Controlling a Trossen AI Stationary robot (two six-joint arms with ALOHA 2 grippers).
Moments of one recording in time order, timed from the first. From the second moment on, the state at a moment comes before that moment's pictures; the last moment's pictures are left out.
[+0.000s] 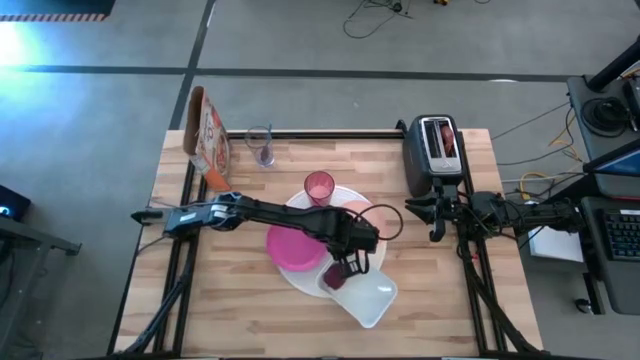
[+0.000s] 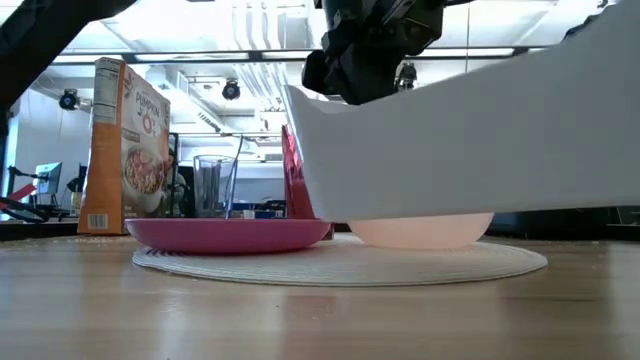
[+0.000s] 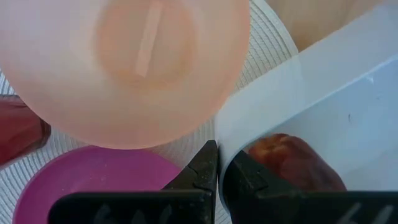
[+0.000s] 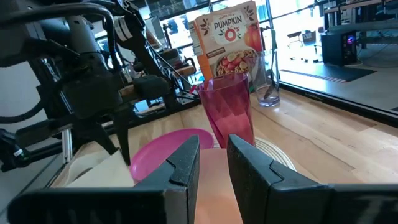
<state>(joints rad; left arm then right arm) -0.17 2.36 2.33 -1.30 -0.08 -0.51 0.04 0.04 0.02 0.01 0.18 0.28</state>
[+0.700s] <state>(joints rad) -0.18 2.40 2.33 -1.30 0.02 -0.51 0.04 0.04 0.02 0.01 0.18 0.28</state>
